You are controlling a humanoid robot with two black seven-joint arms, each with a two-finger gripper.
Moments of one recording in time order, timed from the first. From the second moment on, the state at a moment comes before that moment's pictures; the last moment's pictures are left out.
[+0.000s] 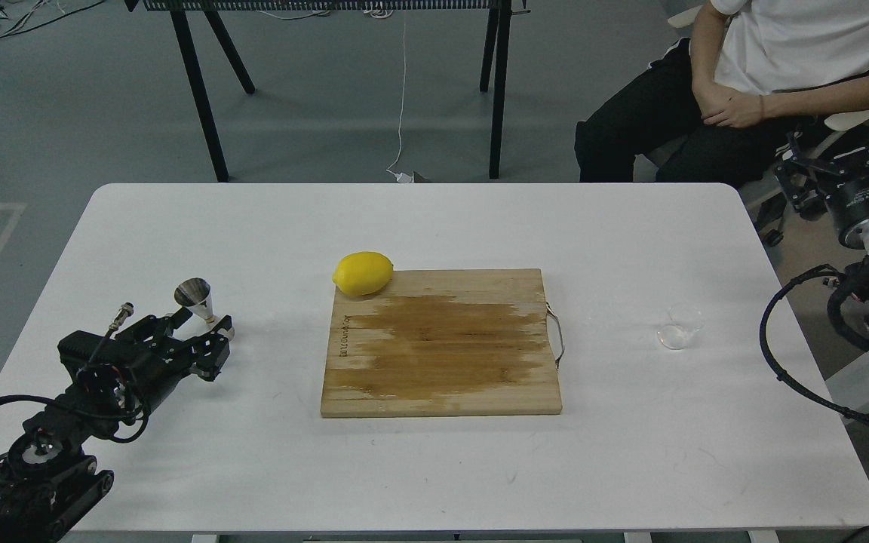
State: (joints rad) left arm -0.36 0.41 -0.66 -0.63 2.12 0.47 -0.28; right arm 0.63 -0.42 1.22 0.54 0.10 0.49 0.13
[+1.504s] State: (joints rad) left arm -0.72 0.26 -0.35 -0.90 2.18 0.41 -0.28; right arm 0.57 -0.47 1.22 0.54 0.10 0.49 0.13
